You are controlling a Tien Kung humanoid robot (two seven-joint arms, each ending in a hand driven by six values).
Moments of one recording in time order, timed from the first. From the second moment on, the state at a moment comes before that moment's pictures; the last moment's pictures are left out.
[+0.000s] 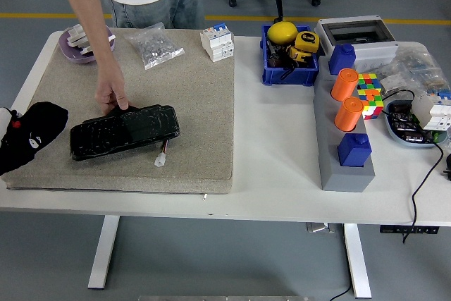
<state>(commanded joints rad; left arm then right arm) -0.17 0.56 -1.24 -1.30 1.88 0.09 0.45 0.12 -0.50 0.57 0.36 -0.36 -0.02 -0.22</state>
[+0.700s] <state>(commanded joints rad) -0.33 0.52 -1.11 -0.99 1.62 0.25 0.19 0.12 -0.50 0.55 0.37 -0.36 -0.02 -0.23</state>
